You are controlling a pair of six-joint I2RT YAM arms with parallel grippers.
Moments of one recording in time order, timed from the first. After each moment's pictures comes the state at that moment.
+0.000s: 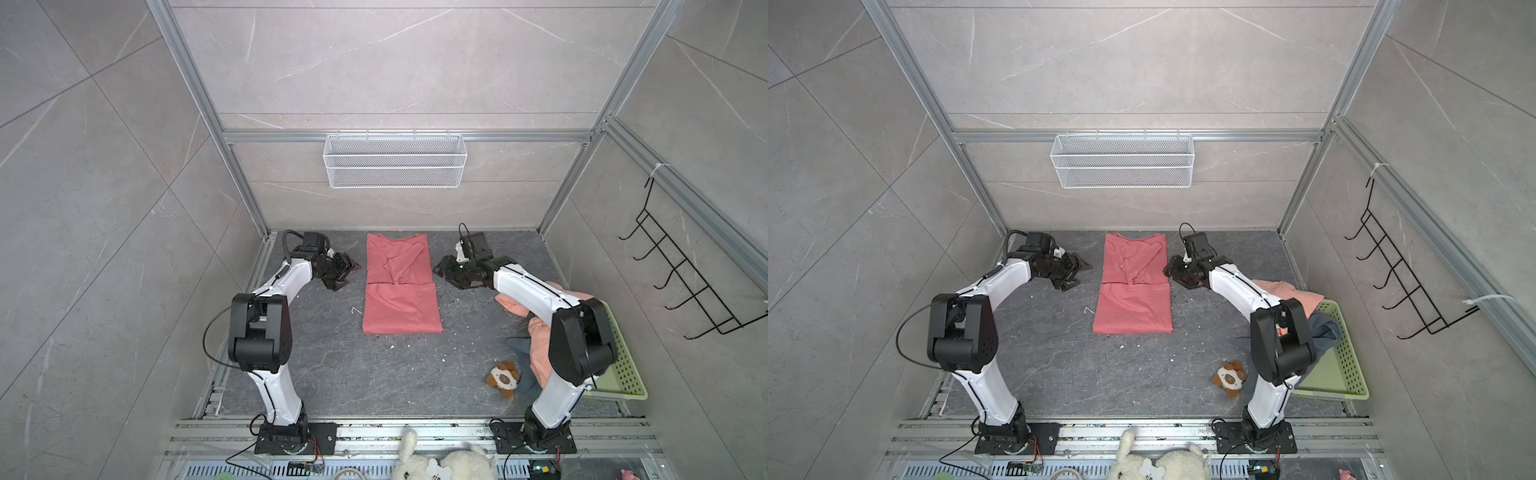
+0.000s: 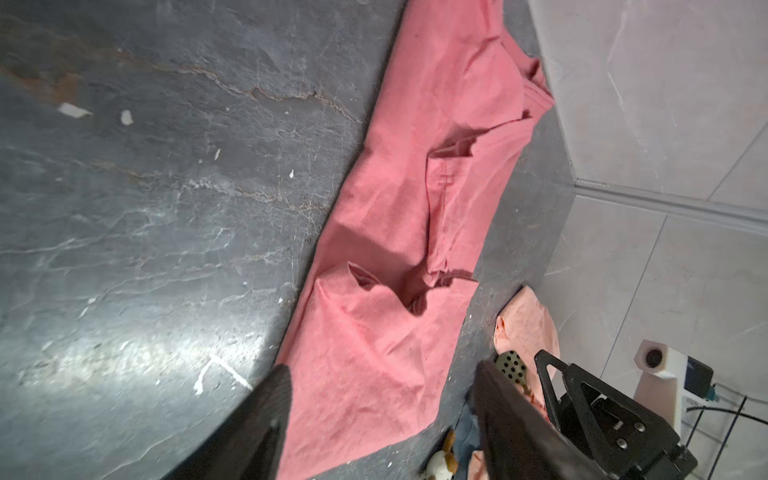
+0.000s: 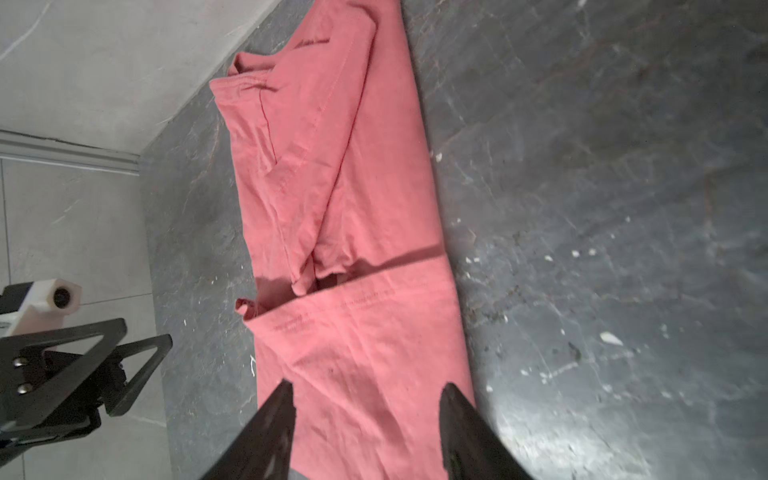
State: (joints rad) left arm -0.12 1.79 1.33 -0.55 0.56 -0.76; right arm 0.35 1.73 1.28 -0.43 -0.26 0.74
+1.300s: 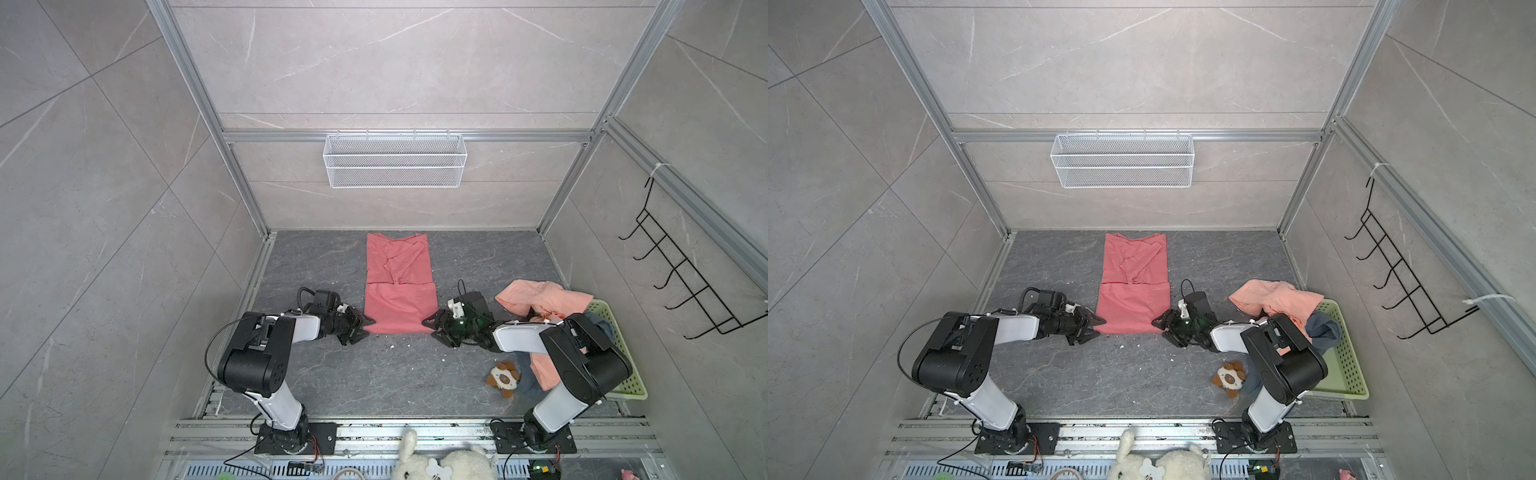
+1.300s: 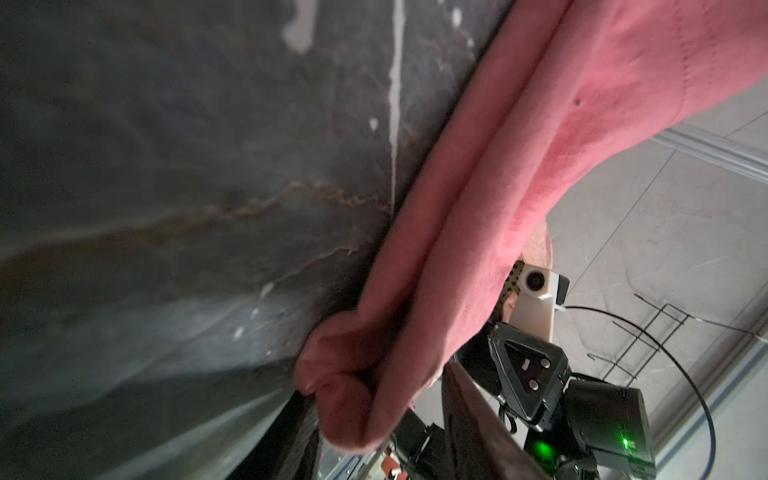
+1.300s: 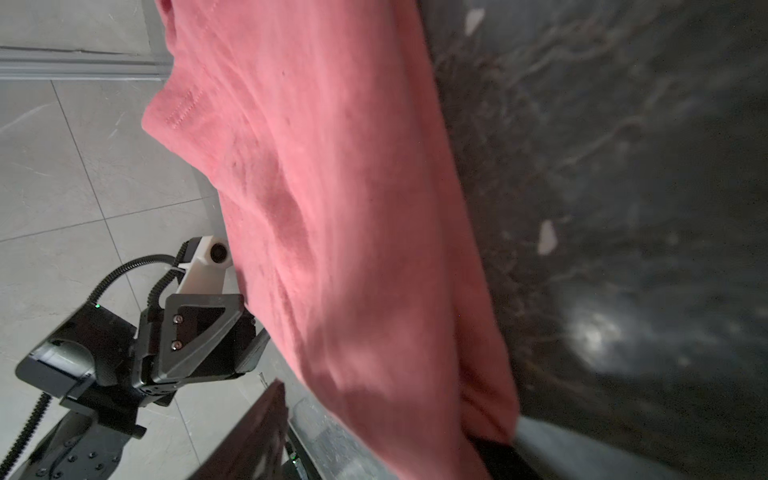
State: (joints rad) left arm -0.22 1.70 0.66 0.02 0.77 -1.07; right arm 0.46 1.67 0.61 0.26 -0.51 1.11
